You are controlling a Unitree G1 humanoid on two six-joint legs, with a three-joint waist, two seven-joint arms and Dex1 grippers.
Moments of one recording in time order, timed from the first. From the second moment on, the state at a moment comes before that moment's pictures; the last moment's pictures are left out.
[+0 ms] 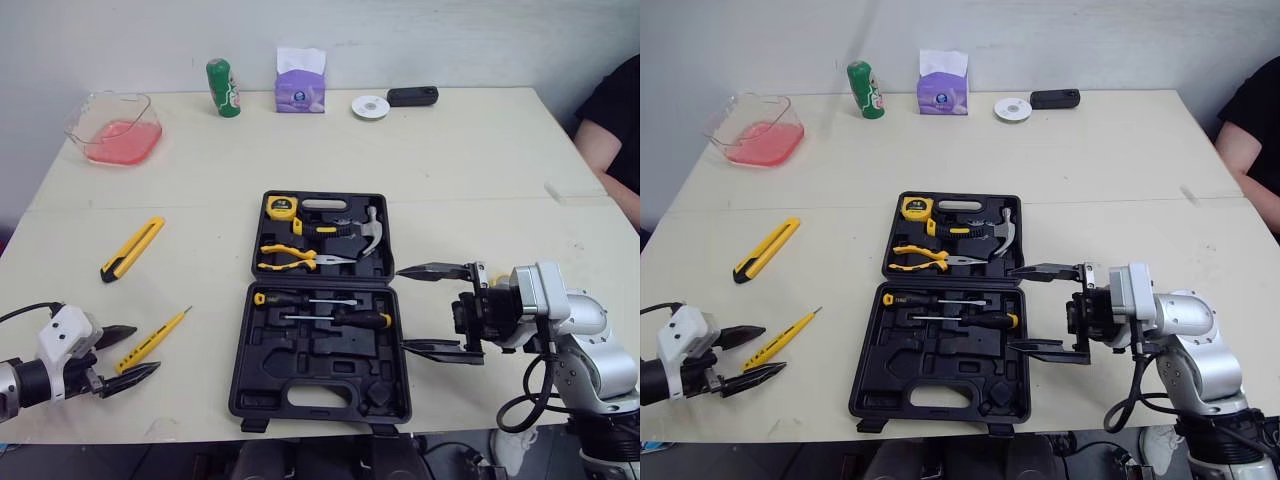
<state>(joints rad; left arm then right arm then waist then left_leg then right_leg) 0.32 0.91 0.49 -0.04 -0.38 0.28 -1.02 -0.18 -0.65 -0.09 -0.27 0.71 0.05 1.36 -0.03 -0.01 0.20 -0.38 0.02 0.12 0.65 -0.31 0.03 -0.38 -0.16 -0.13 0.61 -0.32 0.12</state>
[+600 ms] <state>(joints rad) 0.29 0.85 0.43 -0.05 -0.35 0.21 -0.98 -0.12 -0.65 -0.09 -0.23 0.67 -0.02 1.39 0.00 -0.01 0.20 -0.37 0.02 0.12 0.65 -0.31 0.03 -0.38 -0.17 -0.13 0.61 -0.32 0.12</state>
